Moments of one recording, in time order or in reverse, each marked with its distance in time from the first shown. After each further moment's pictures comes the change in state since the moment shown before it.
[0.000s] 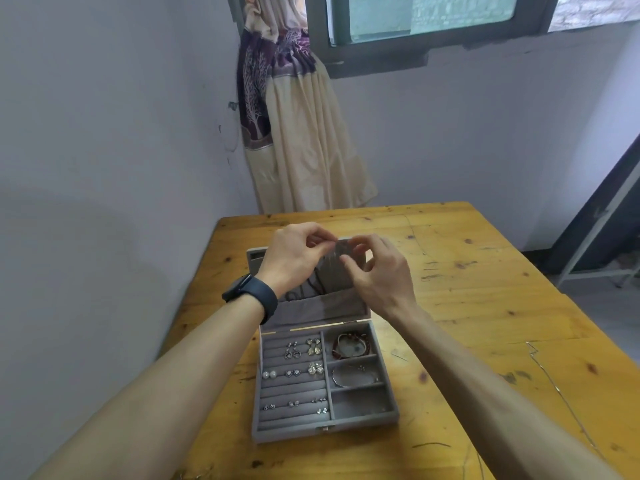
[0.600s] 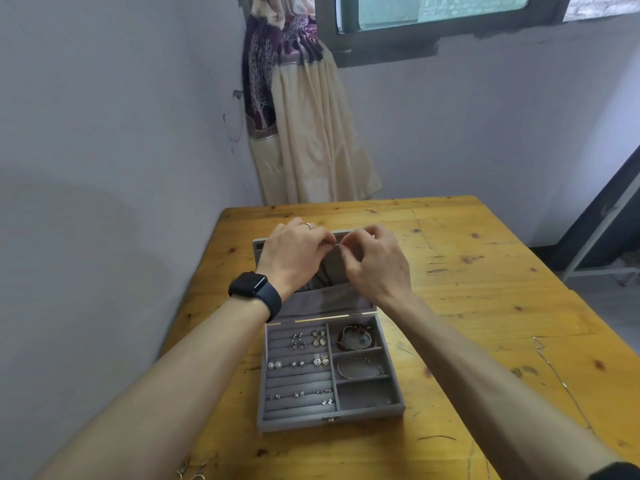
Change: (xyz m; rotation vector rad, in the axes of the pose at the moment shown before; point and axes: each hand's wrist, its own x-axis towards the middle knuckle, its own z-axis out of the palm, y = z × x) left_hand -0.011 -0.016 0.001 0.552 0.056 0.243; right_hand 0.008 -0.011 0.016 -0.207 -0.054 -0.010
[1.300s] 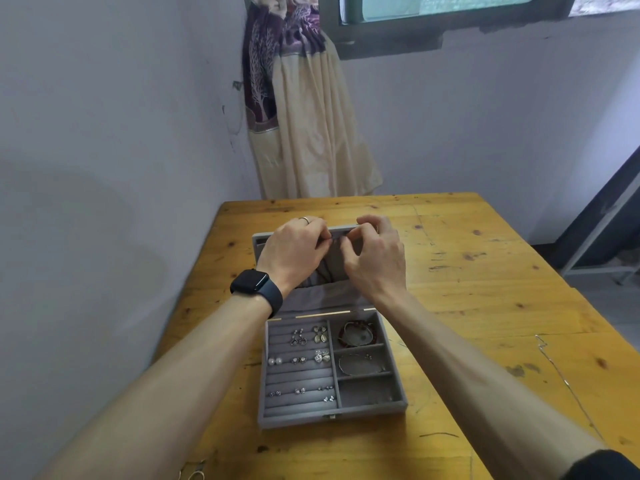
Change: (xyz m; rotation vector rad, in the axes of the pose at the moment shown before) left_hand -0.003 -0.006 0.012 -0.114 0.033 -0.065; right_hand 0.001 -0.002 0.016 -0.008 0.092 0.045
